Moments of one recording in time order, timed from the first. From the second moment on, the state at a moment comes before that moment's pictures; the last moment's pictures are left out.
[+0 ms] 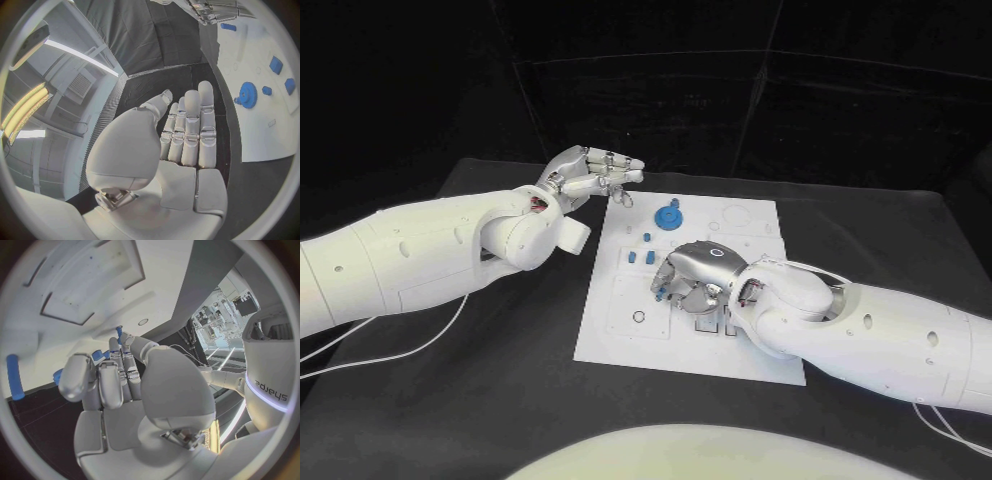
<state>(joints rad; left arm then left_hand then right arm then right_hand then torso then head) 1.24 -0.83 -0.10 1.43 -0.11 -0.21 0.39 1.38 -0.10 0.31 0.03 0.11 1.03 0.18 0.10 0.10 1.12 0.11 0.19 0.09 1.16 0.02 0.87 0.55 0.17 1.18 0.12 0.48 0.60 1.05 -0.64 -0.06 1.61 -1.67 -0.29 -0.10 1.38 -0.10 0.56 -0.09 0.10 1.13 0.14 0.10 0.08 1.16 0.07 0.18 0.12 1.46 -0.01 1.36 1.31 0.09 1.40 0.09 1.30 1.10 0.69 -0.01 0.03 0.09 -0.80</state>
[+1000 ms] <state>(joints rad) 1.24 -0.83 -0.10 1.44 -0.11 -0.20 0.39 1.38 -0.10 0.31 0.03 0.11 1.03 0.18 0.10 0.10 1.12 0.11 0.19 0.09 1.16 0.02 0.87 0.55 0.17 1.18 0.12 0.48 0.60 1.04 -0.62 -0.06 1.59 -1.69 -0.26 -0.12 1.35 -0.12 0.55 -0.08 0.10 1.12 0.15 0.08 0.08 1.15 0.09 0.16 0.11 1.46 -0.01 1.36 1.31 0.09 1.40 0.09 1.30 1.09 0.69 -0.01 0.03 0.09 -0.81</state>
